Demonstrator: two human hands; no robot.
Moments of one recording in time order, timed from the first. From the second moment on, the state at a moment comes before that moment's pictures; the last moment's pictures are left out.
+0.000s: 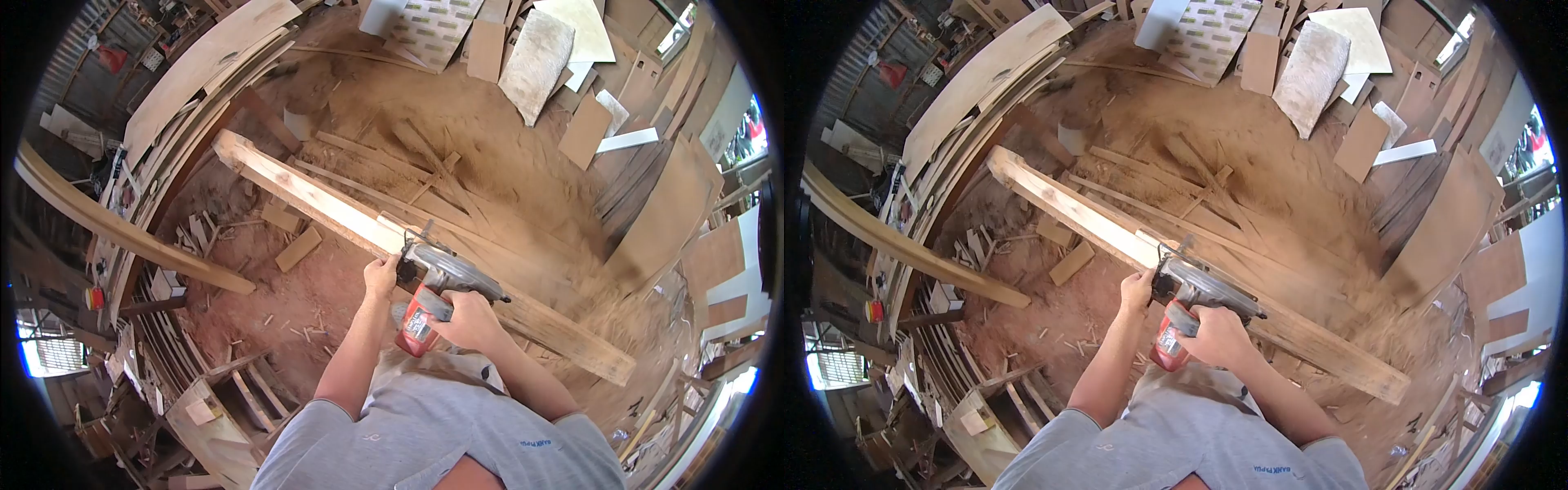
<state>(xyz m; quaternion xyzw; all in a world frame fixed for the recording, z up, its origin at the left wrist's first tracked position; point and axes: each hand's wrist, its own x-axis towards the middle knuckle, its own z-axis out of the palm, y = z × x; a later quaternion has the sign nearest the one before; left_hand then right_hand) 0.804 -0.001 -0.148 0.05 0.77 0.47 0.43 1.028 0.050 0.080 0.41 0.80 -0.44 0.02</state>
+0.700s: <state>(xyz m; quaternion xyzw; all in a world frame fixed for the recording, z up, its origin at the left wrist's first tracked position) 0.765 0.001 -0.150 0.02 0.71 0.54 0.45 0.993 0.057 0.077 0.39 0.80 -0.46 0.01</state>
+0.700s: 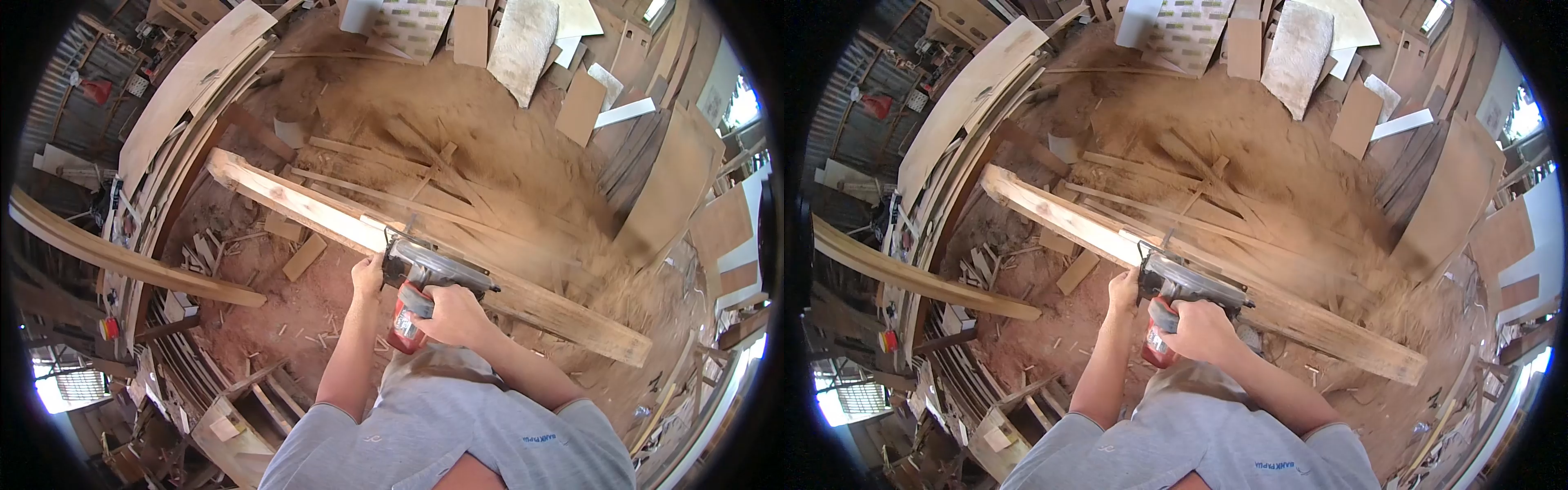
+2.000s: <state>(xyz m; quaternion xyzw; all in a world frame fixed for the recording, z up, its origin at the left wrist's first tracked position) 0.689 0.008 -0.136 0.03 0.67 0.55 0.49 0.930 0.064 0.070 0.38 0.80 -0.47 0.00</state>
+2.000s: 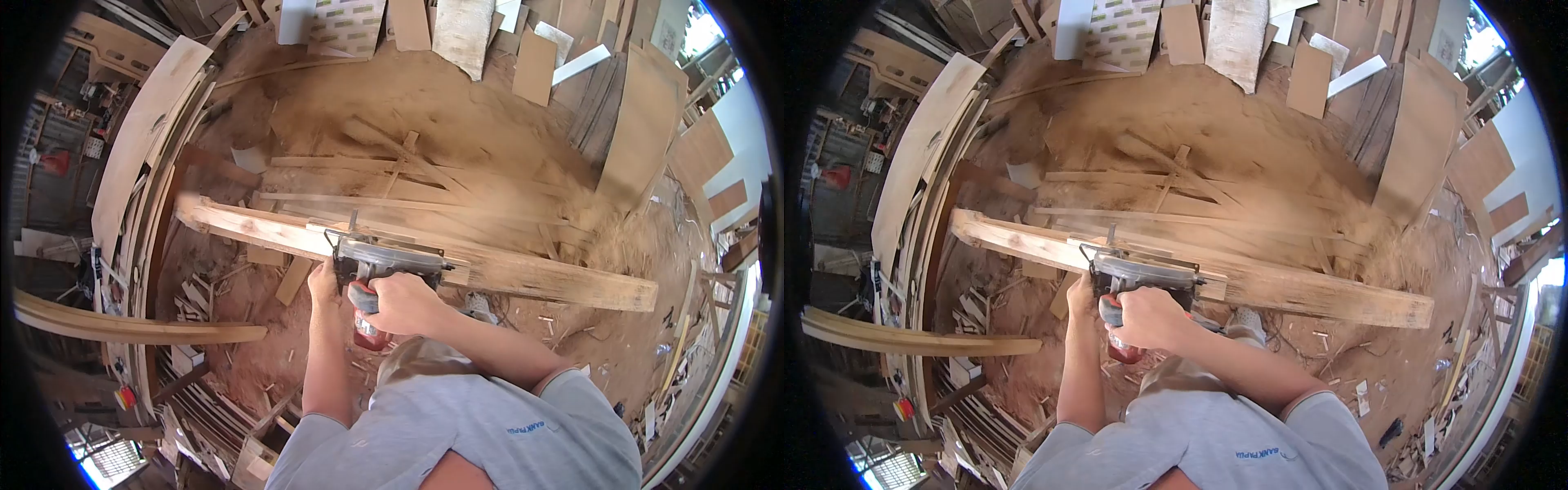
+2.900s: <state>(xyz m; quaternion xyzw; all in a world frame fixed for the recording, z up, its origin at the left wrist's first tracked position) 0.667 0.021 -0.105 0.04 0.69 0.54 0.48 0.898 0.068 0.054 0.37 0.80 -0.48 -0.02</state>
